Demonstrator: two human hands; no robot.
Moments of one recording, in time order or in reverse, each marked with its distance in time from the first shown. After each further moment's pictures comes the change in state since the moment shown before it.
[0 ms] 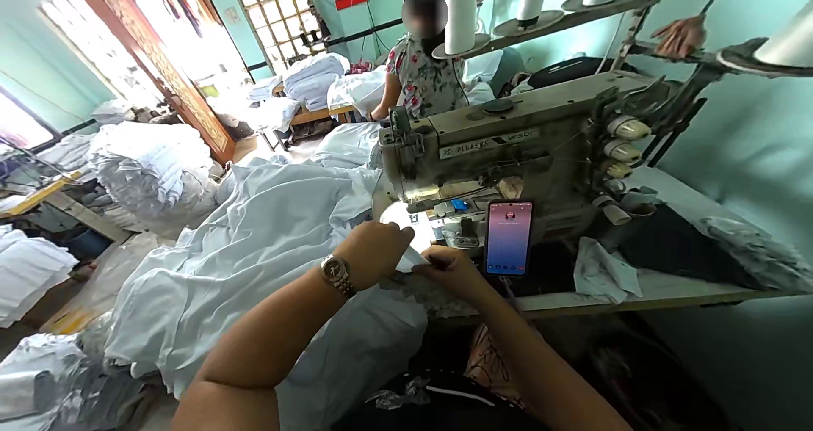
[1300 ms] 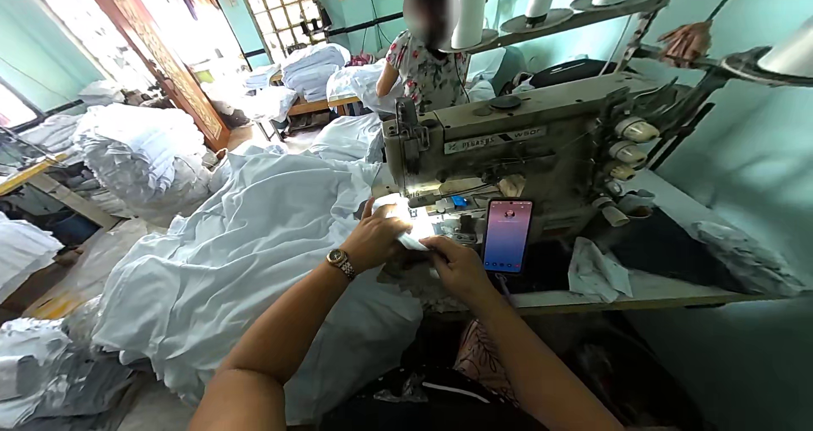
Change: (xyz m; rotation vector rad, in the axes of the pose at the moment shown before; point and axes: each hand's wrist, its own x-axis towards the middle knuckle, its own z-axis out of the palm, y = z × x) left_hand 0.042 -0.047 0.091 -0.186 0.430 0.119; right_hand -0.011 -0.007 0.001 -0.473 0.163 -0.110
